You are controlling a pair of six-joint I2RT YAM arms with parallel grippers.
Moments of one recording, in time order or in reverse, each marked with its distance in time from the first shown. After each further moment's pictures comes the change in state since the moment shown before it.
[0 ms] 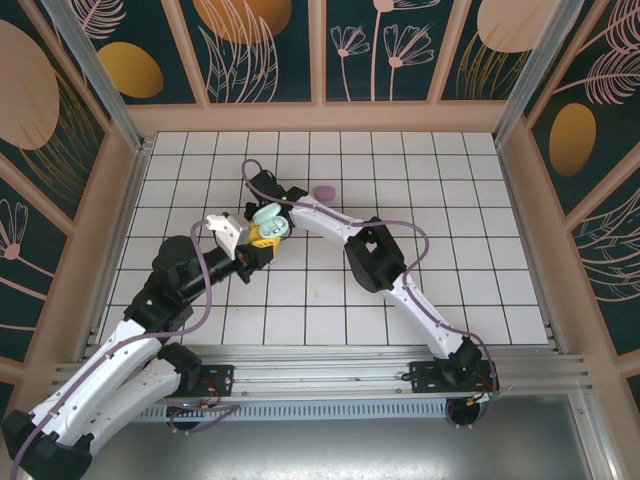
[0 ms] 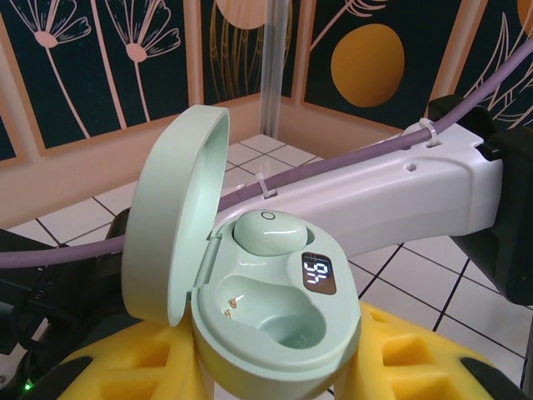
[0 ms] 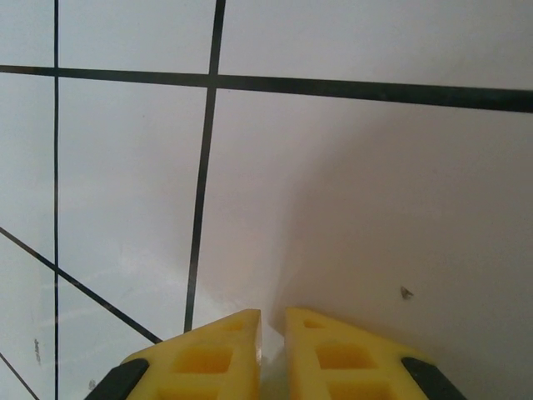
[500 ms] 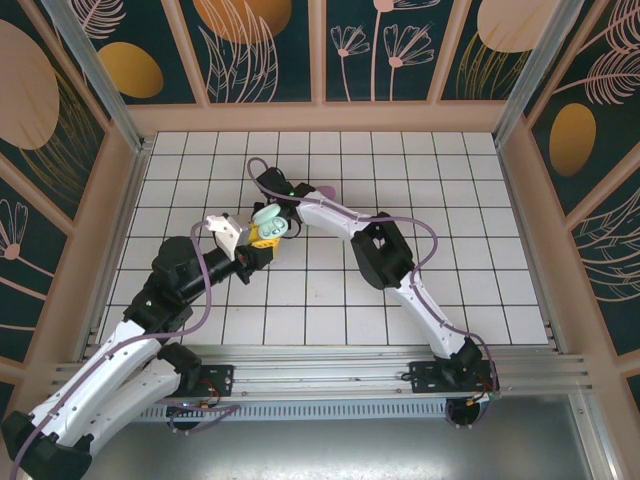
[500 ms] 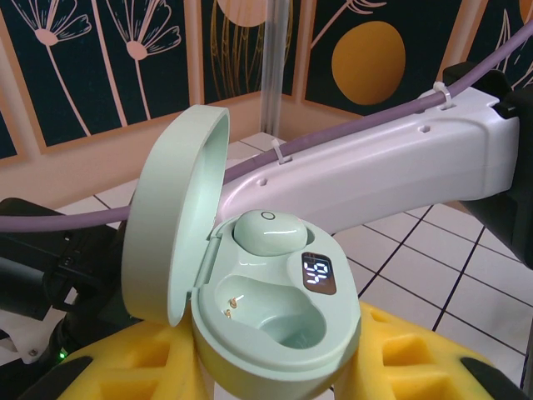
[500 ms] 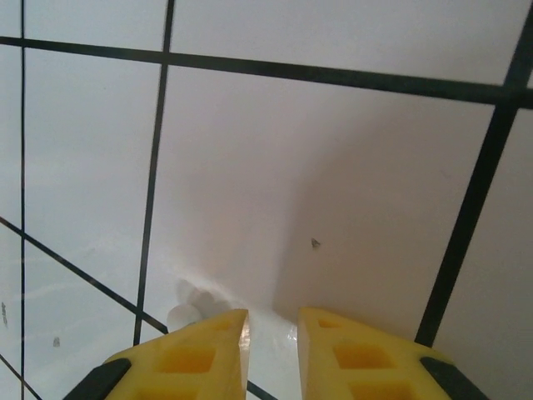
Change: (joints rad) left arm 0.000 -0.003 -0.003 -0.006 -0.001 0.003; right arm -0.025 -0.083 -0.113 -0.022 -0.017 -0.096
